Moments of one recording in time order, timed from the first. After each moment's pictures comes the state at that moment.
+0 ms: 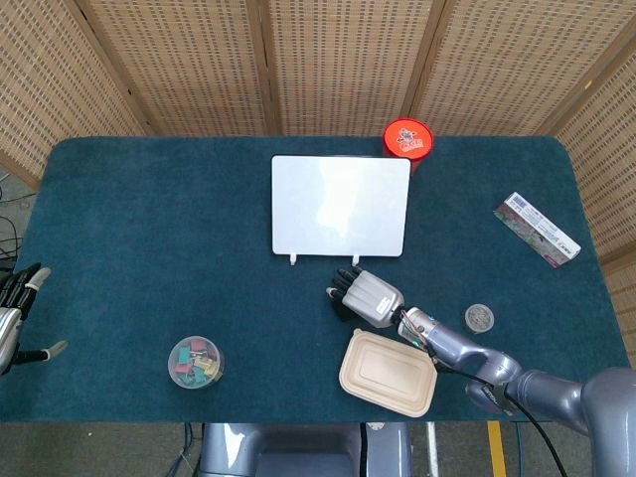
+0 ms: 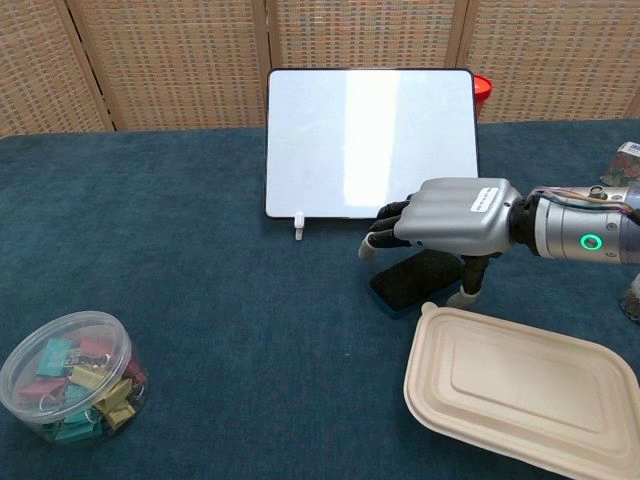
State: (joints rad) left arm -0.14 -1.10 -0.02 -1.45 1.49 1.36 -0.22; right arm 0.88 -1.54 0.06 -1.22 -1.67 0.75 -0.25
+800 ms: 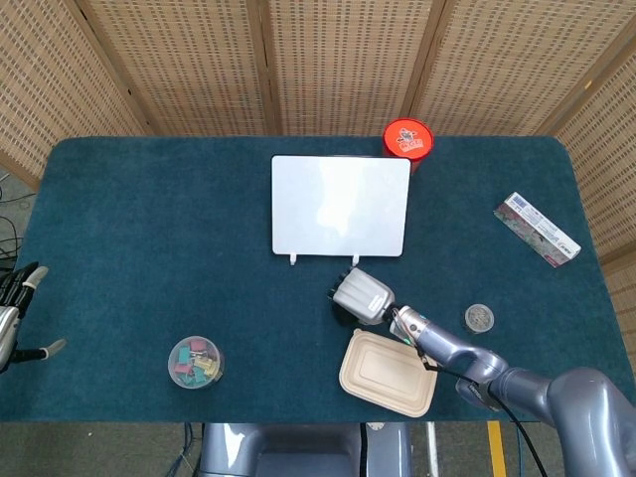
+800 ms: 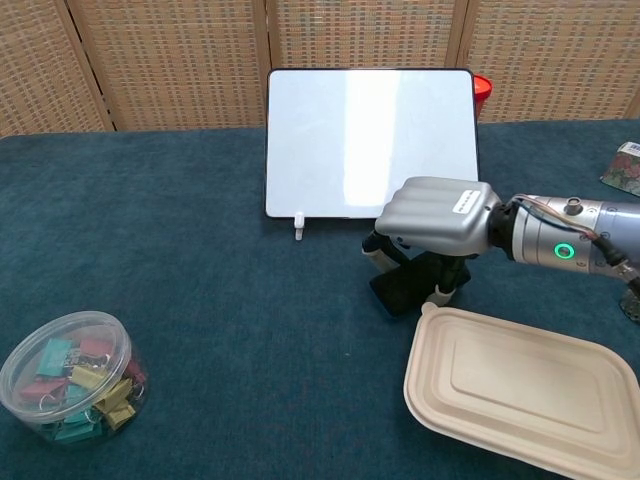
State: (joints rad) left arm -0.15 -1.09 -0.02 -1.45 1.48 1.36 -0.23; right arm 0.90 -1.66 0.01 -1.04 -1.72 0.91 -0.11
